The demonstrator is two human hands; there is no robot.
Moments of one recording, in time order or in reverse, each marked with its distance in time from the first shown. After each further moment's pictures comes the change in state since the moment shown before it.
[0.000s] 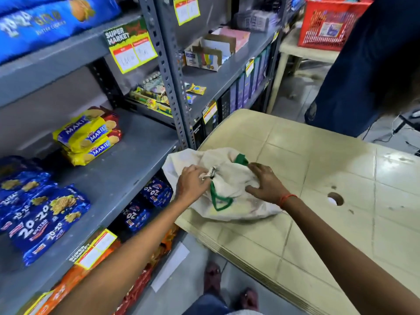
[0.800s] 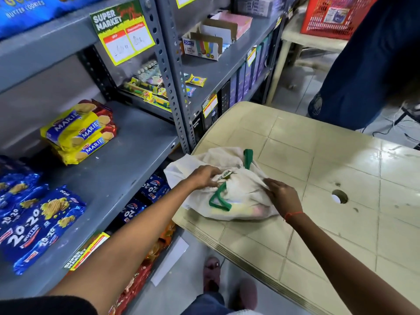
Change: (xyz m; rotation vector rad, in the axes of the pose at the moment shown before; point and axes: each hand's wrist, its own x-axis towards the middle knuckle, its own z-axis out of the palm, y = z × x) left_hand 0.062 -0.009 0.022 0.121 -0.521 0.040; right_hand -0.008 0.056 0.049 -0.214 0.255 0.034
